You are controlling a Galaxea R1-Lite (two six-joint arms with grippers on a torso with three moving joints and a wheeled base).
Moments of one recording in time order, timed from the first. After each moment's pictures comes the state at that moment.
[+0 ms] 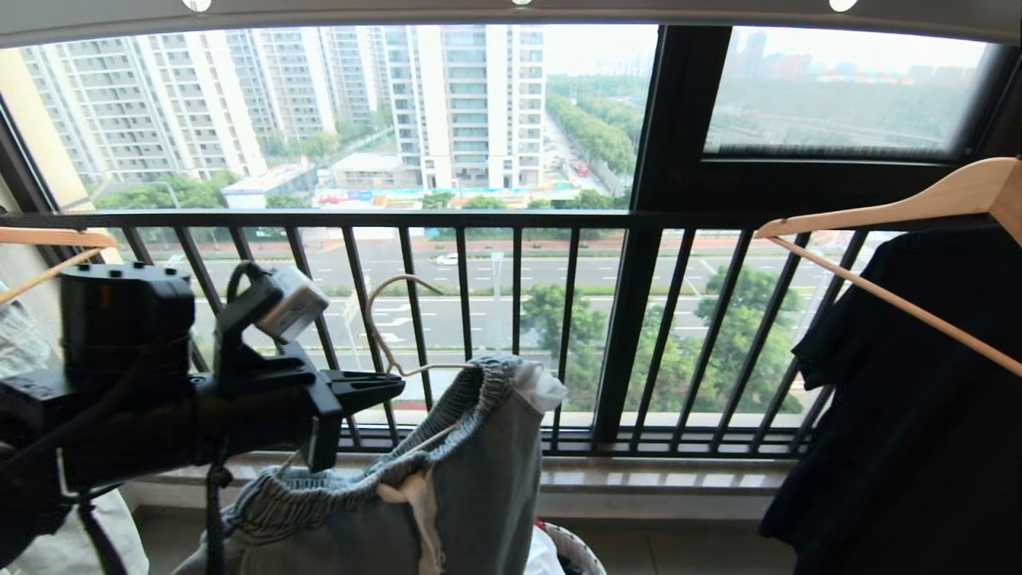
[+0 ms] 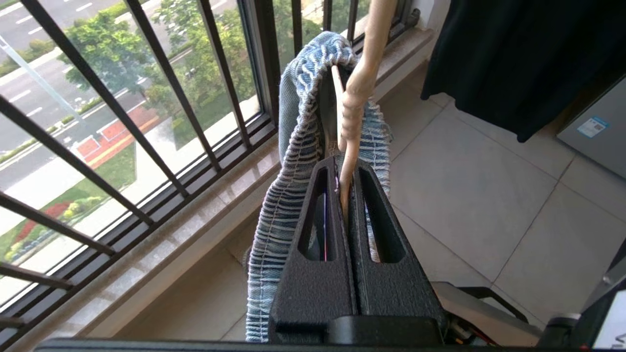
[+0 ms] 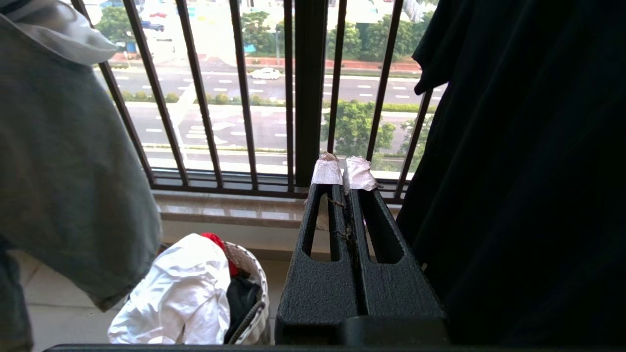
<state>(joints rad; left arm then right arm) -0.33 1.47 -0.66 -0.49 -0.51 0.18 0.01 0.00 0.00 0.00 0.00 -0.01</state>
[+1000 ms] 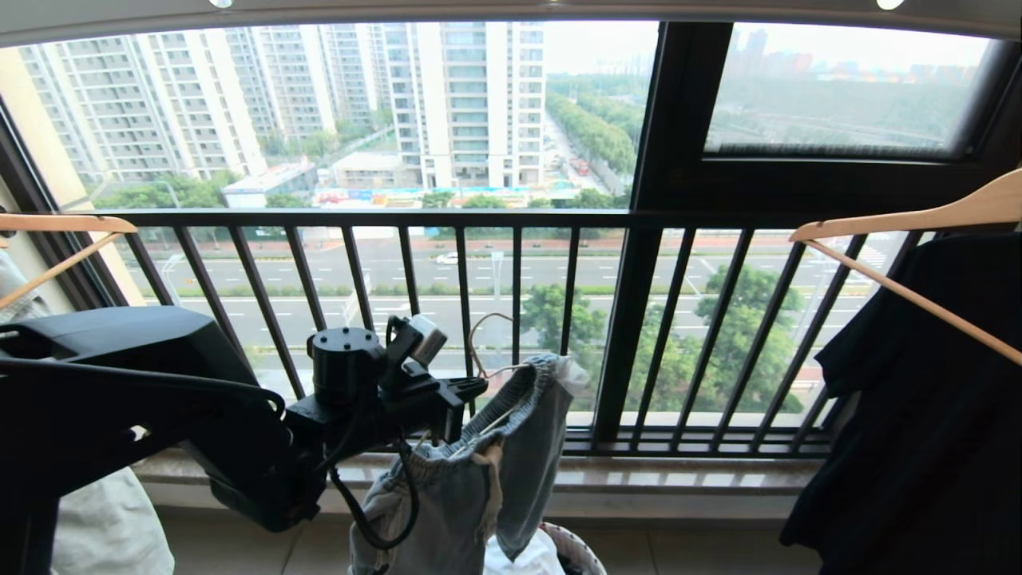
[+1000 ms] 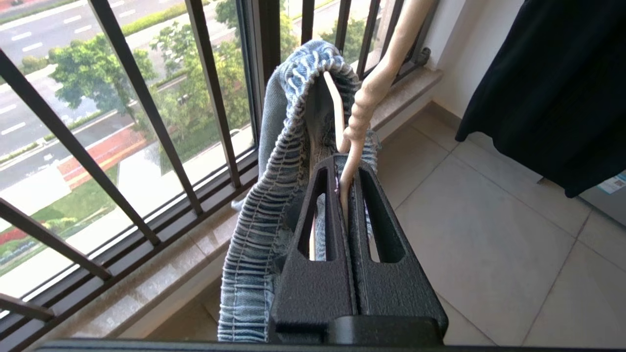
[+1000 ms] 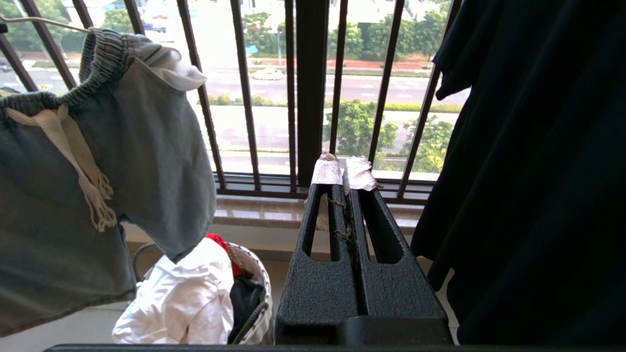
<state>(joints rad) -0.42 2.13 -0.76 -1.19 -0.43 0.04 0.02 0.00 0.00 0.00 0.00 0.00</state>
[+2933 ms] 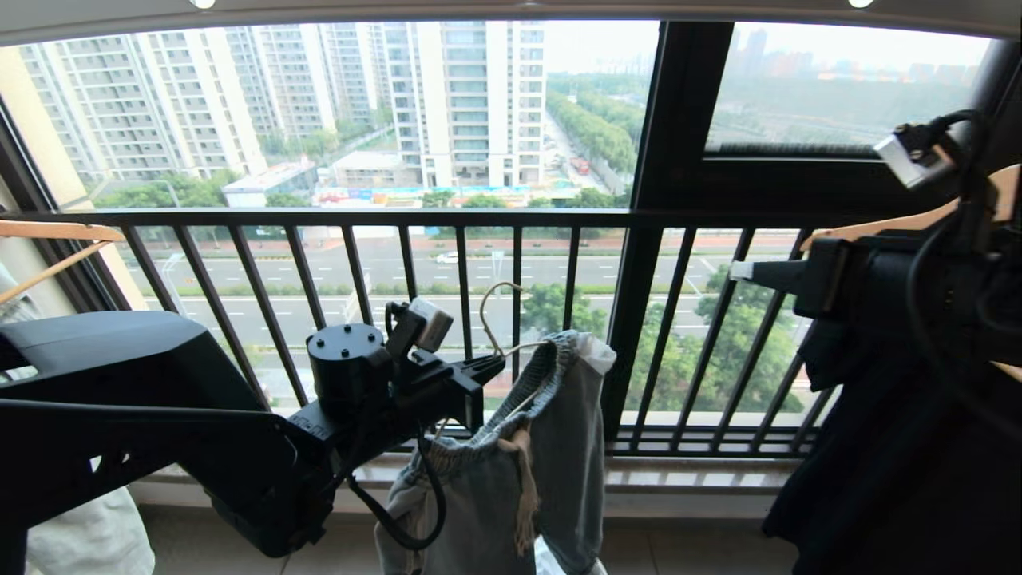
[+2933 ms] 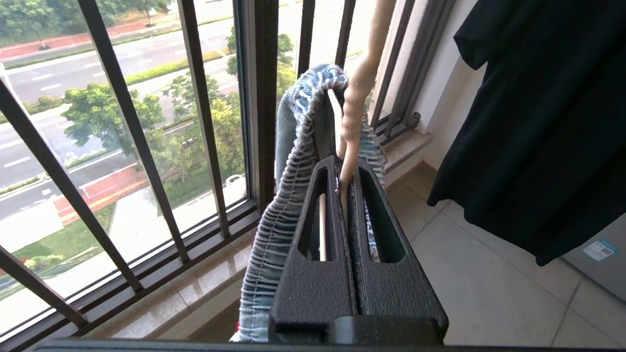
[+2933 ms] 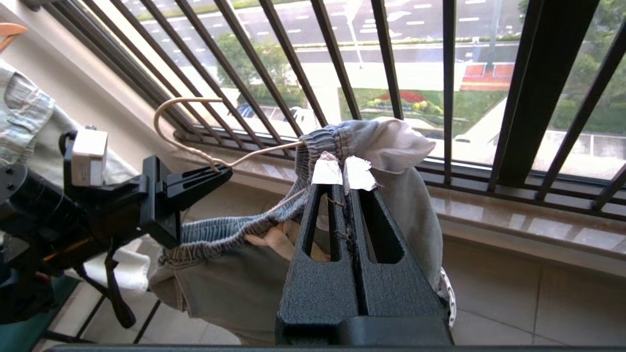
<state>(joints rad) -0.51 2.07 -0.72 -1.33 -0.30 -0.07 0.36 1.40 -1.00 -0.19 0.11 0.33</state>
